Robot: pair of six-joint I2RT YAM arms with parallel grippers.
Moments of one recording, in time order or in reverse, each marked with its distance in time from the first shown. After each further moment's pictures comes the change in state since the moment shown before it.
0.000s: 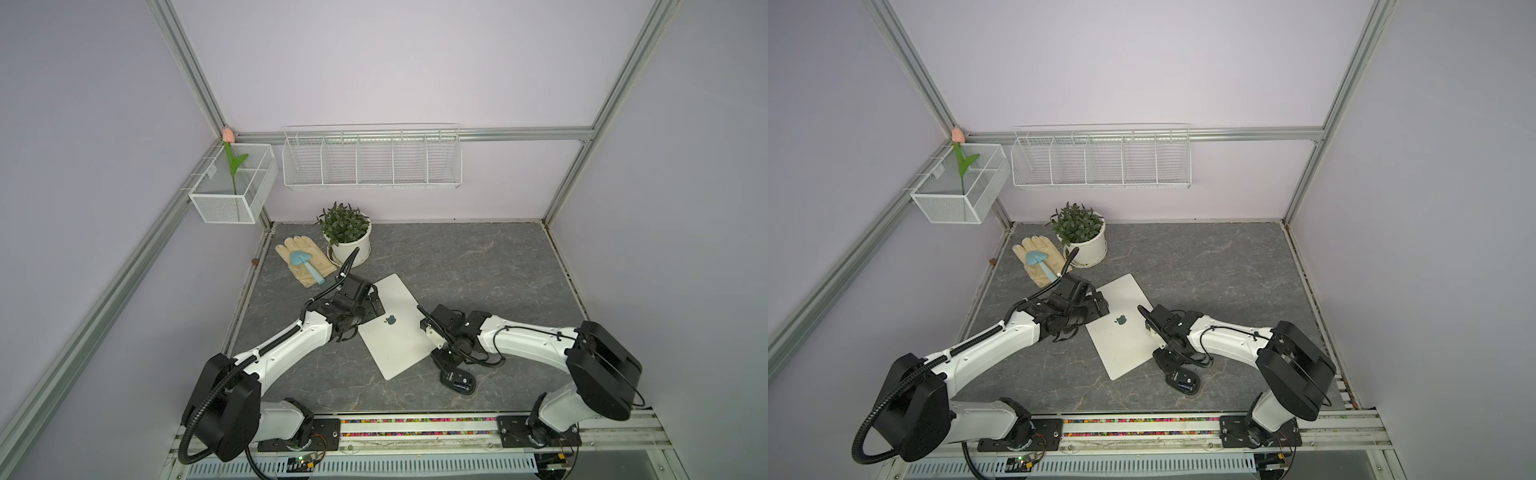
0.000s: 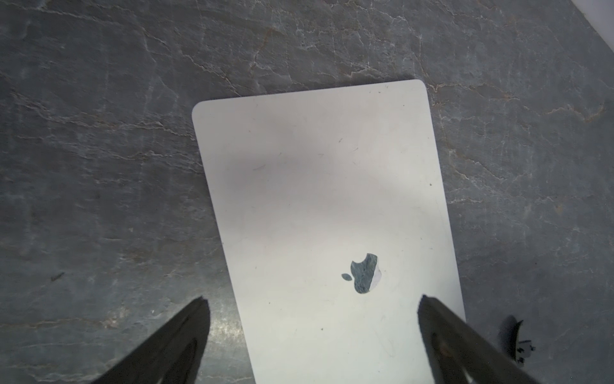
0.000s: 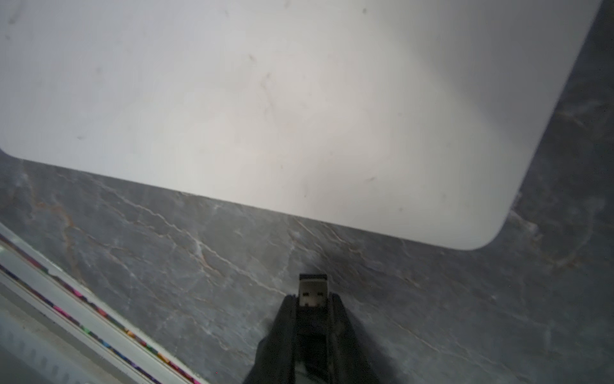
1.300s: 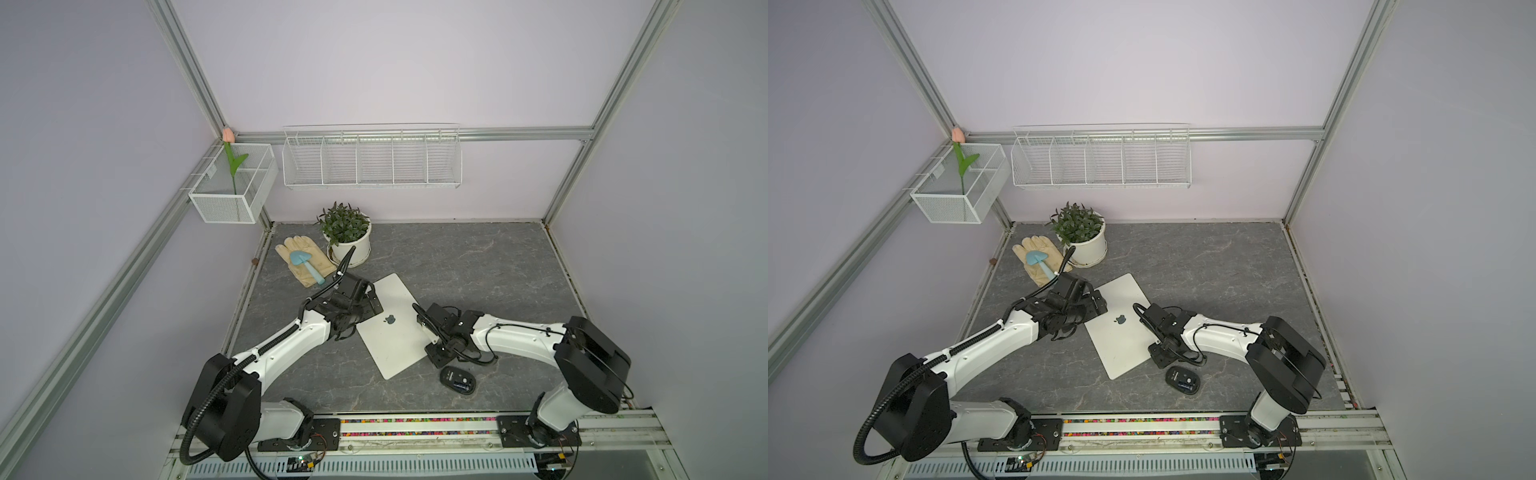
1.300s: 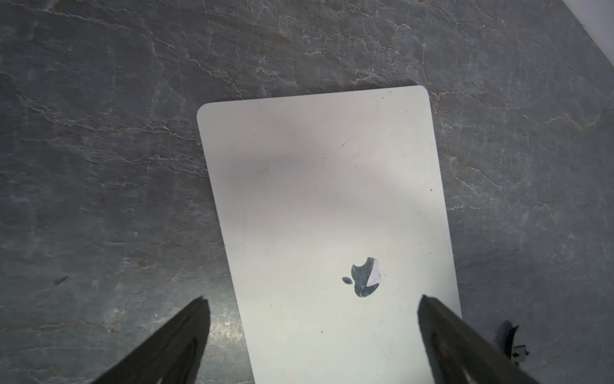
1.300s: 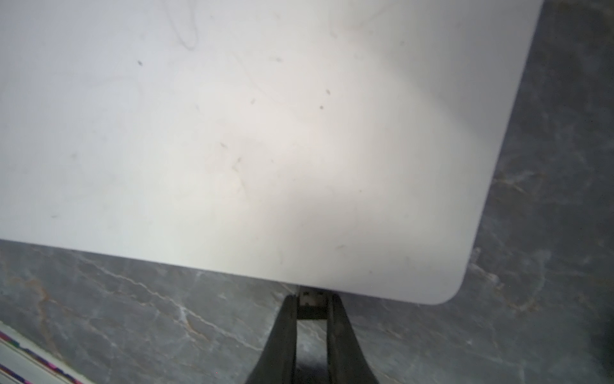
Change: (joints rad) left arm 0.028 0.000 0.000 0.004 0.018 0.001; right arm 0.019 0.048 0.019 0.085 0.092 0.051
